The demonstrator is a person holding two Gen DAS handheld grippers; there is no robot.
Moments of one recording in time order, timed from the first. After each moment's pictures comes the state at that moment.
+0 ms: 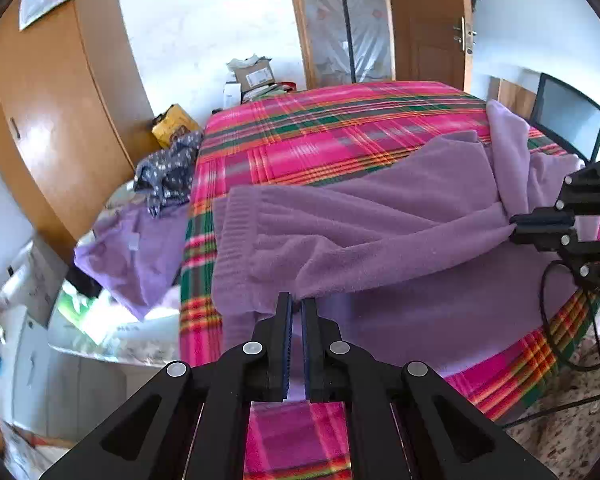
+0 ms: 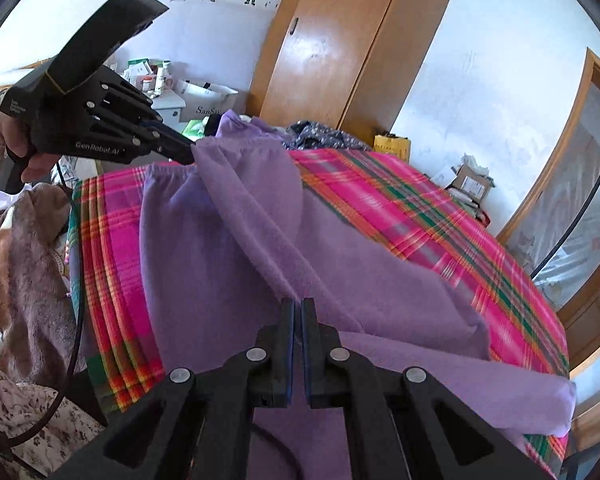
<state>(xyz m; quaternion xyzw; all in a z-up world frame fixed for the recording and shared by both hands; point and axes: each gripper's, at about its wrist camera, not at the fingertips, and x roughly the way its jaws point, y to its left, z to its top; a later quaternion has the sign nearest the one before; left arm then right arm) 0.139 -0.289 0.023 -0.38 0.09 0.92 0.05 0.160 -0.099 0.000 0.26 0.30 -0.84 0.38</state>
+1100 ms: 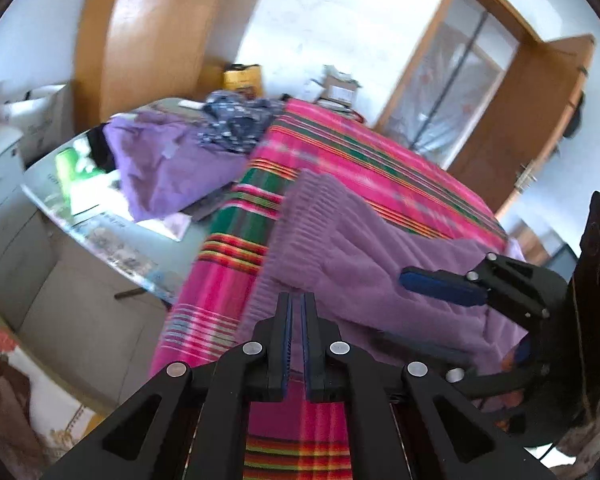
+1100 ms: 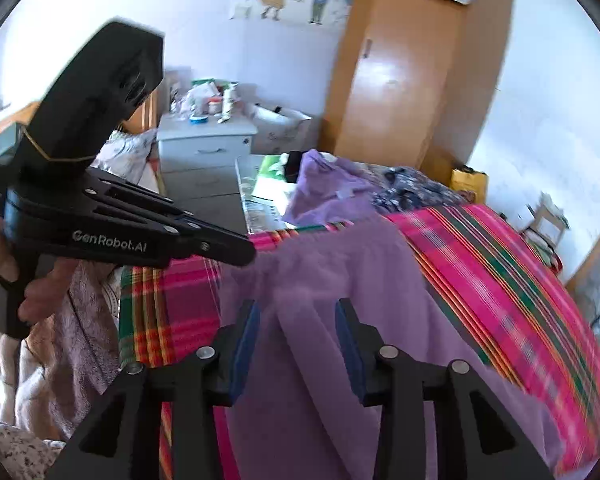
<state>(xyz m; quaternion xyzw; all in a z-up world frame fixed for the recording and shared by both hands) 0.163 -0.363 0.011 -0.35 -0.21 0.91 -0.02 0.158 -0.226 0.008 0.24 0.29 -0.78 0.51</state>
